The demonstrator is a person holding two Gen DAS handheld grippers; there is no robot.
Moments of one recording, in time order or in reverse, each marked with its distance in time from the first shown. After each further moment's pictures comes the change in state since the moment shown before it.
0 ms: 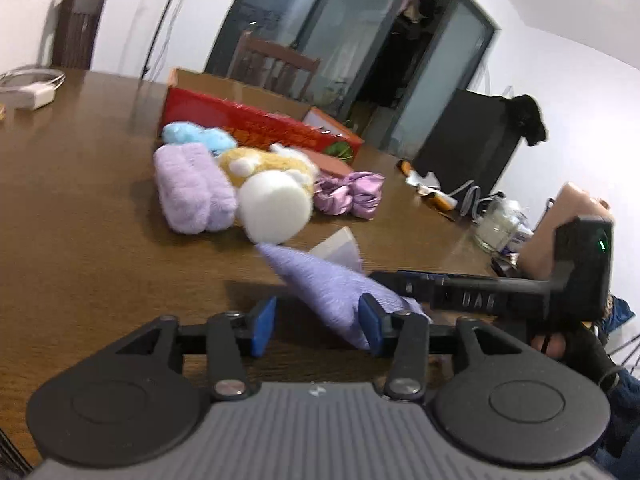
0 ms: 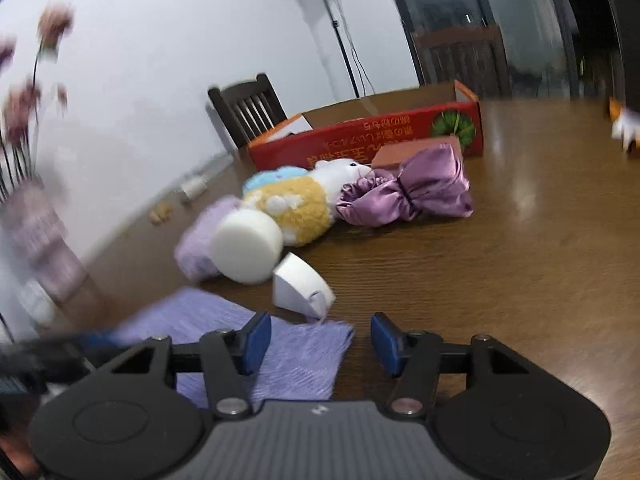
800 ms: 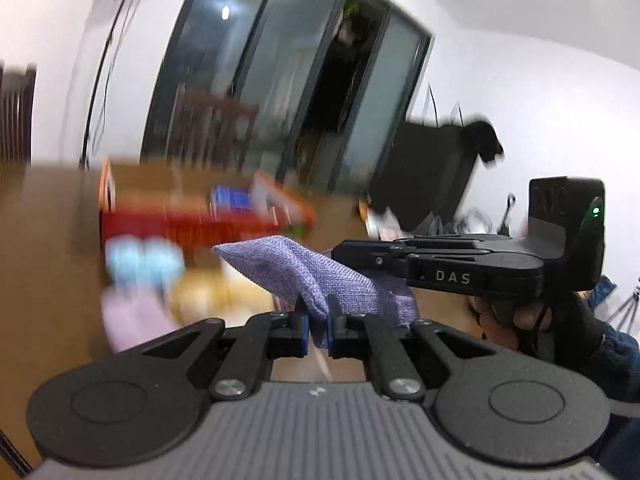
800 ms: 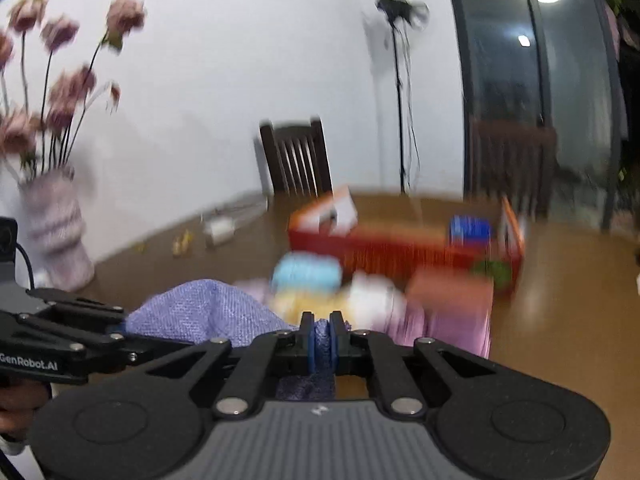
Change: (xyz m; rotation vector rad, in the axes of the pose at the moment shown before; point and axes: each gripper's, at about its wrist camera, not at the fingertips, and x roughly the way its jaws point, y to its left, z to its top) left arm 0.021 -0.013 0.105 0.197 -0.136 -0.125; right arm -0.007 0.021 0.098 -0.238 -0.157 0.066
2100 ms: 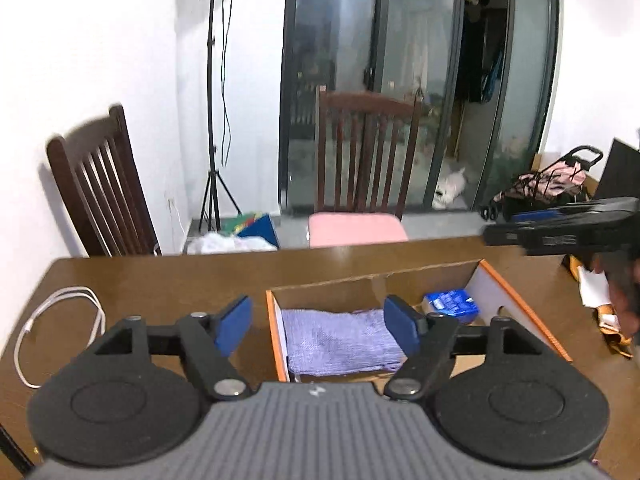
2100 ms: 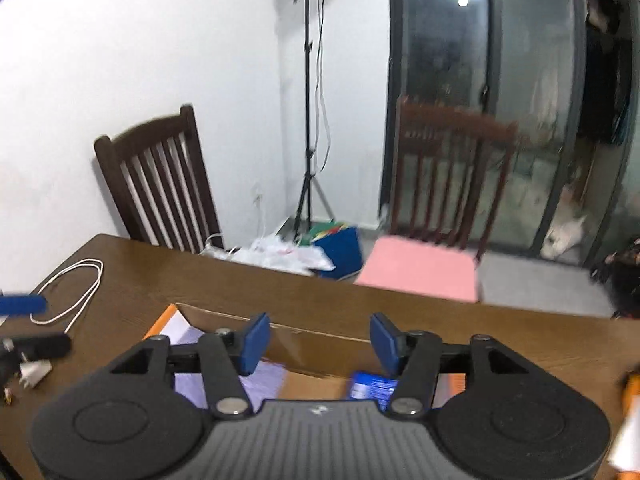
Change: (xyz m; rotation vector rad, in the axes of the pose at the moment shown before) left arm 0.156 0.150 0.216 0.048 0.145 0.458; right arm 0.249 -0.154 0.229 0.075 0.172 -0.281
